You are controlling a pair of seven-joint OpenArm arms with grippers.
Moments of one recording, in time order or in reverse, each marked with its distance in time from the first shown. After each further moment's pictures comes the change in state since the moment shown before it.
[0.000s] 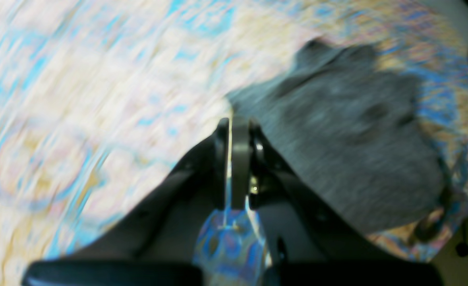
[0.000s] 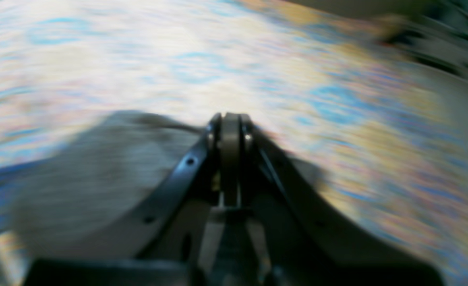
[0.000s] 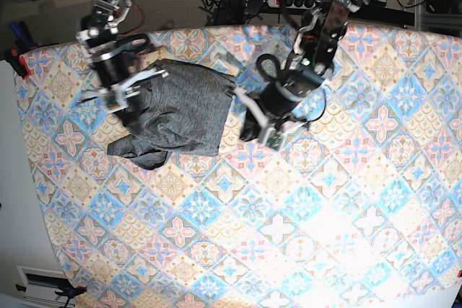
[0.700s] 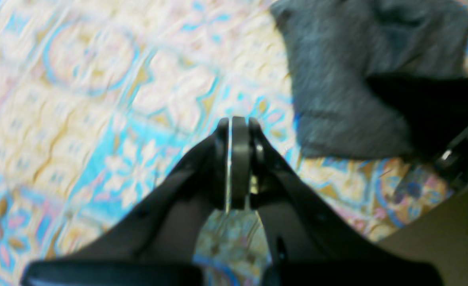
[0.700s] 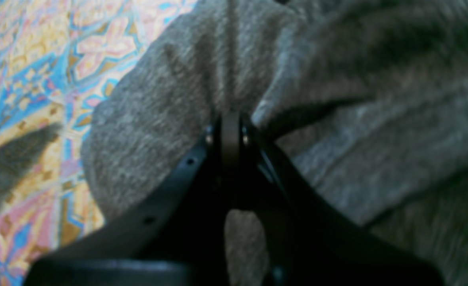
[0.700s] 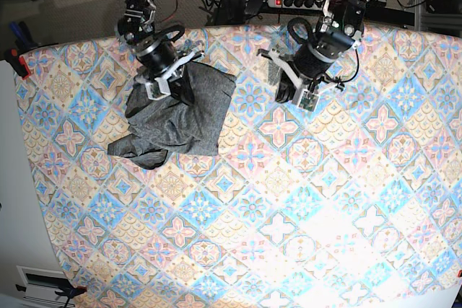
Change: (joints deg) left arm 14.8 -9.7 -5.7 8.1 -0.2 0.0 -0.7; right arm 2.7 0.5 -6.3 -23.1 0.2 -0.1 0.4
